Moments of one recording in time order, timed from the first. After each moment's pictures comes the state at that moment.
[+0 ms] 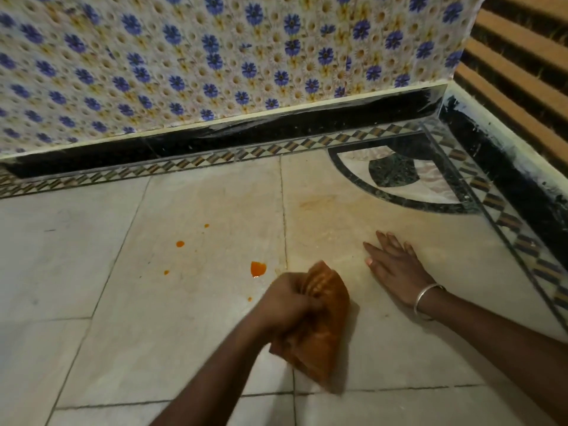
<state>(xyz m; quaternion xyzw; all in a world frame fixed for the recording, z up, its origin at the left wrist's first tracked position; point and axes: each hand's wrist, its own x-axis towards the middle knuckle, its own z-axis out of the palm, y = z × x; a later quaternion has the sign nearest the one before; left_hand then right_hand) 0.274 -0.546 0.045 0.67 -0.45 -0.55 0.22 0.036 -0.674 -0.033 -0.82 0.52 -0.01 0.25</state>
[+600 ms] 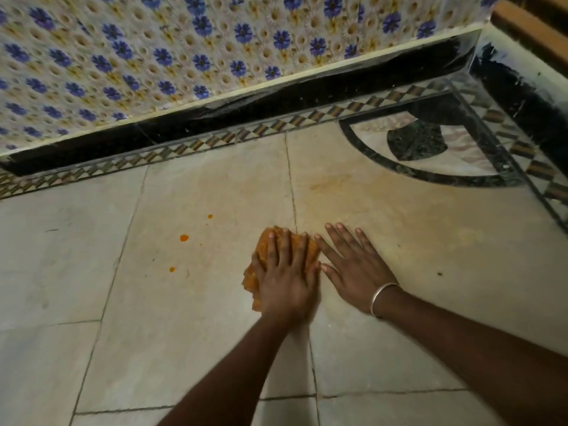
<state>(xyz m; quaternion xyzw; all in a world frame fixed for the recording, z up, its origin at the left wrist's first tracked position) 0.304 -0.575 -0.062 0.78 -0.62 -0.11 0.00 0.139 -0.649 -0.080 -0.90 0.42 -0.01 0.09</state>
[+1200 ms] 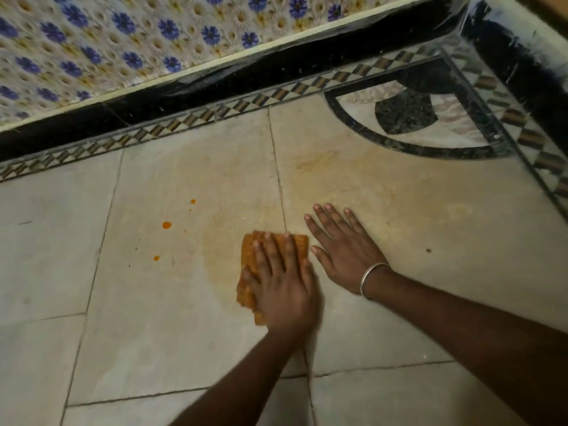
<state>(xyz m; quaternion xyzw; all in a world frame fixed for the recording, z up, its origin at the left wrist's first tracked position) 0.264 -0.539 -0.078 0.84 -0.53 -0.09 0.08 0.138 -0.648 -0.086 -0.91 0.42 -0.04 0.07</state>
